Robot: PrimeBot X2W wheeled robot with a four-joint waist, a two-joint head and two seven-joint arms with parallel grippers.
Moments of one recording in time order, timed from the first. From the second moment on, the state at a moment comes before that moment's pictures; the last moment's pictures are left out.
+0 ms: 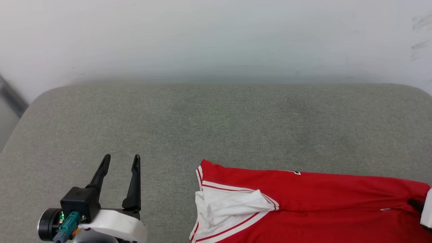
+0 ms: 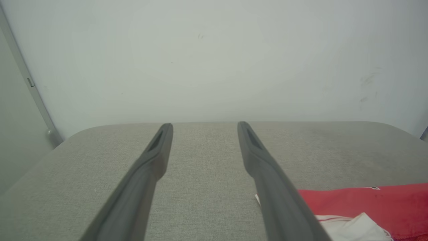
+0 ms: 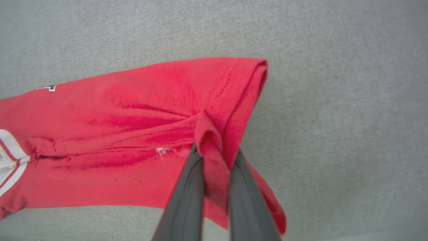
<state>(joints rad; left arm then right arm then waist) -0.06 0.58 -0.52 -0.19 -0.63 0.45 -0.20 -0.18 -0.38 -0.20 0.37 0.51 0.13 0.79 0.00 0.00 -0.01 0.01</state>
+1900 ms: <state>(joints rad) -0.10 0.55 -0.52 -0.12 -0.67 0.42 -0.21 -0.39 -0.32 0.22 0.40 0.44 0.13 0.05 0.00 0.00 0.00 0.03</state>
